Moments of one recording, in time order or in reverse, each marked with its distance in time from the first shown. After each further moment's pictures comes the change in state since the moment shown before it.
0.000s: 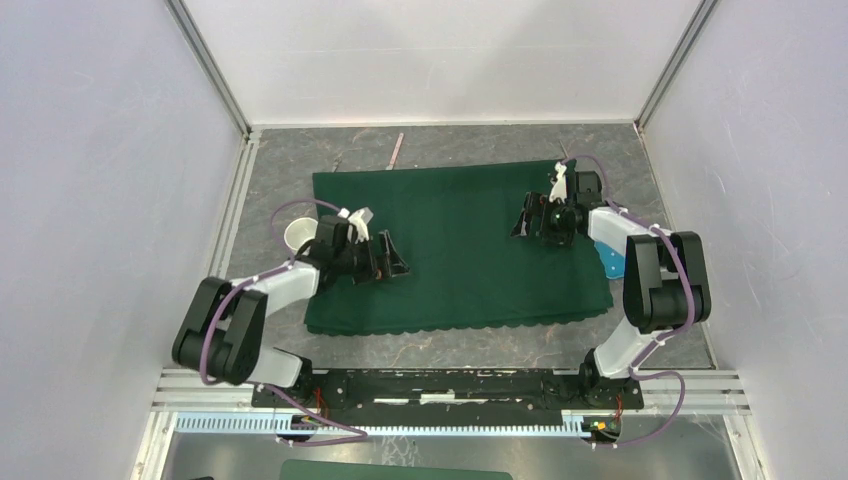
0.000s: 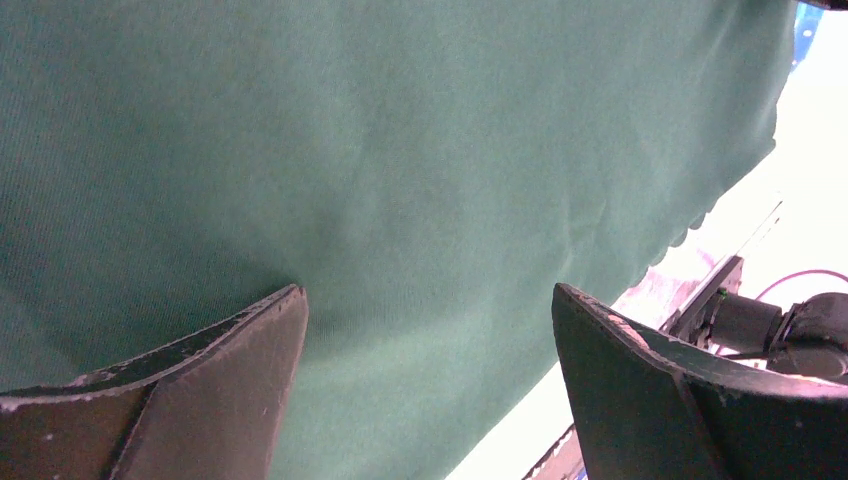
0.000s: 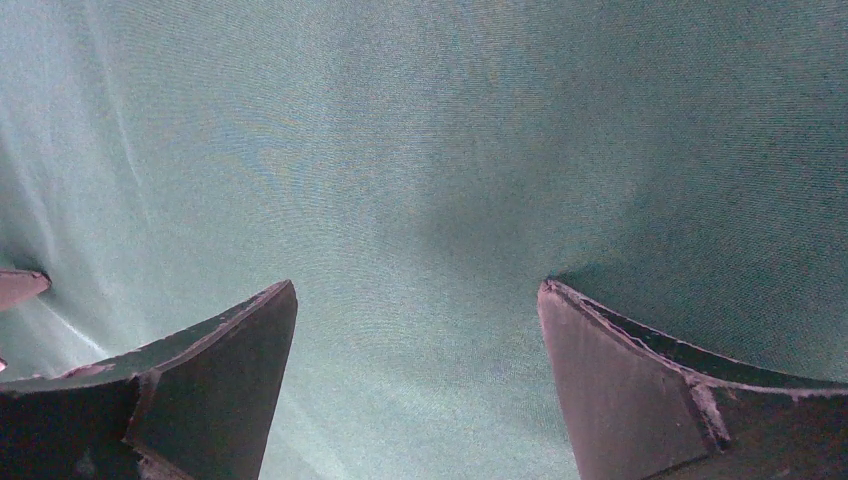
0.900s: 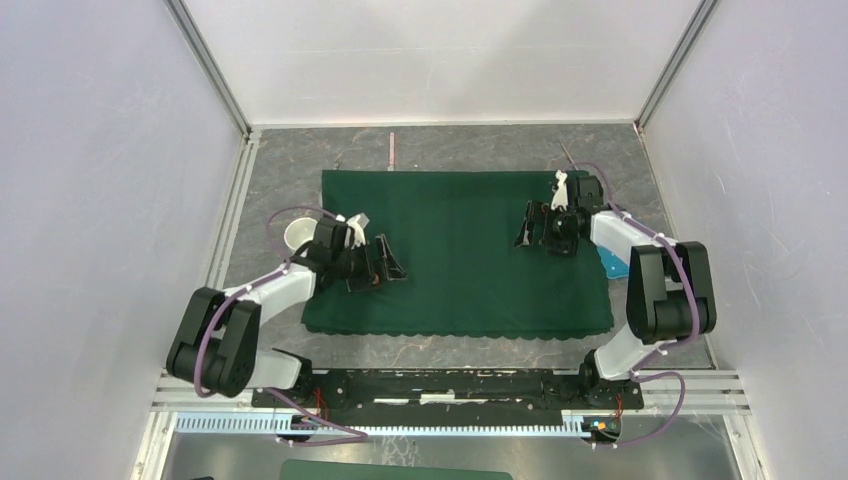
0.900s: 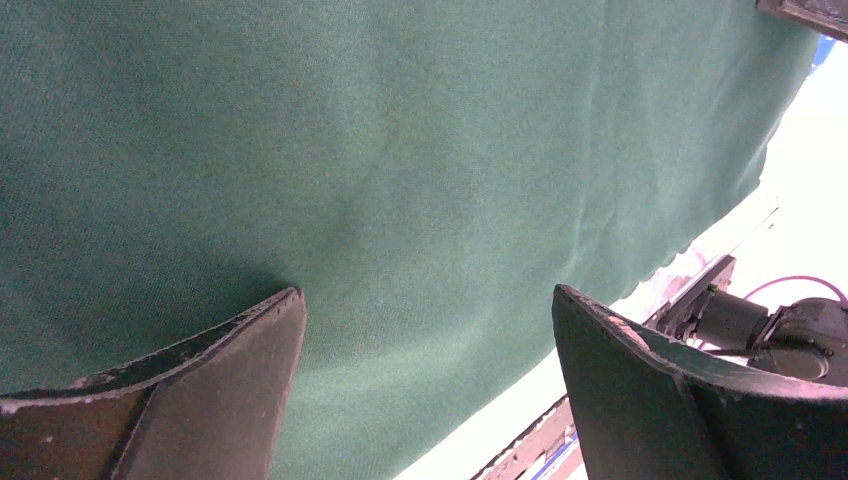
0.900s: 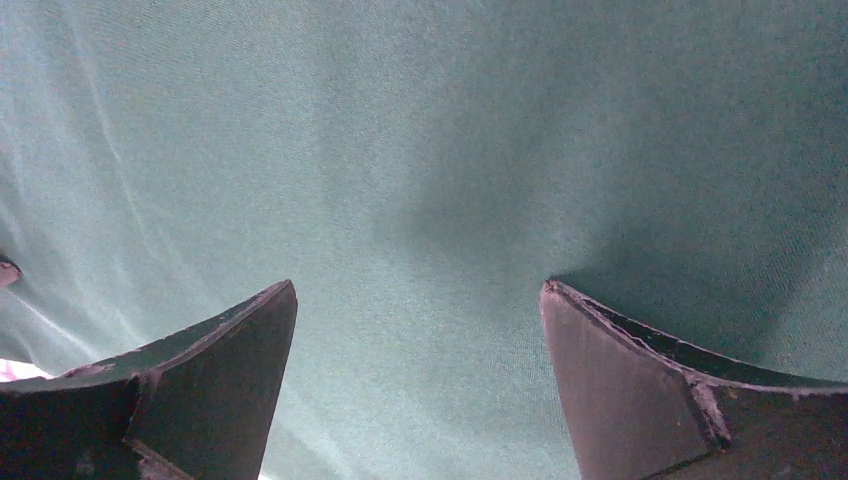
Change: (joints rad) left arm 0.001 -0.130 -0.064 -0.123 -0.023 -0.042; right arm 0.009 -0.108 -0.084 -0.087 0.019 -0.013
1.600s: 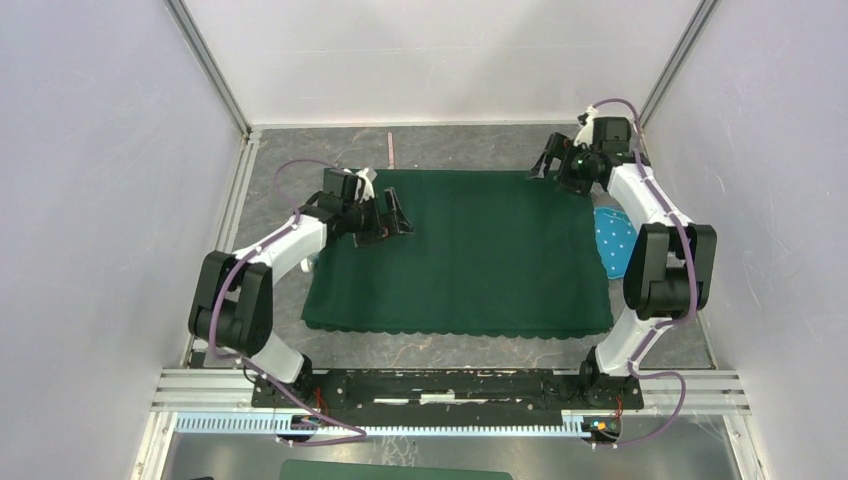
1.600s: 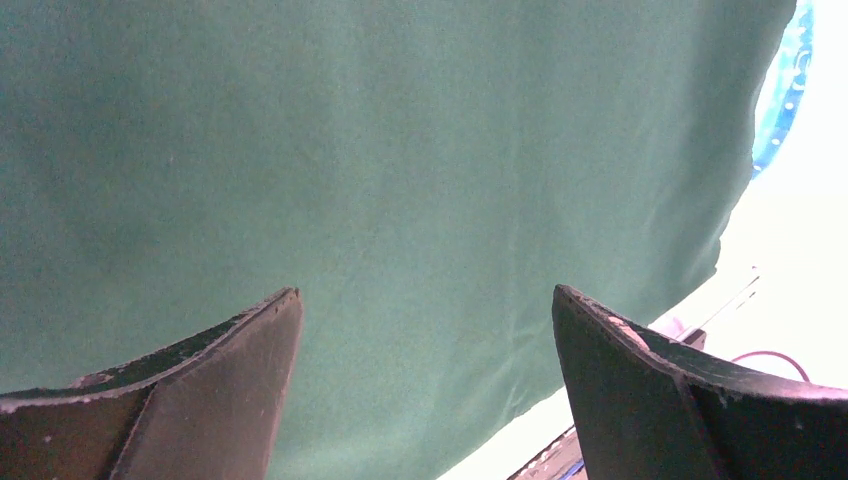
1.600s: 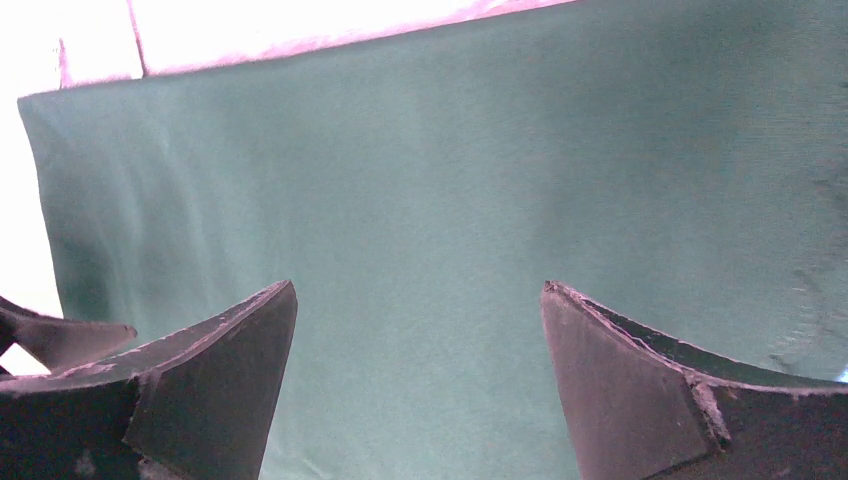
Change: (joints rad) left arm 0.000 0.215 0.430 -0.187 -0.056 0.019; right arm -0.075 0.154 0.500 -0.103 -0.057 0.075
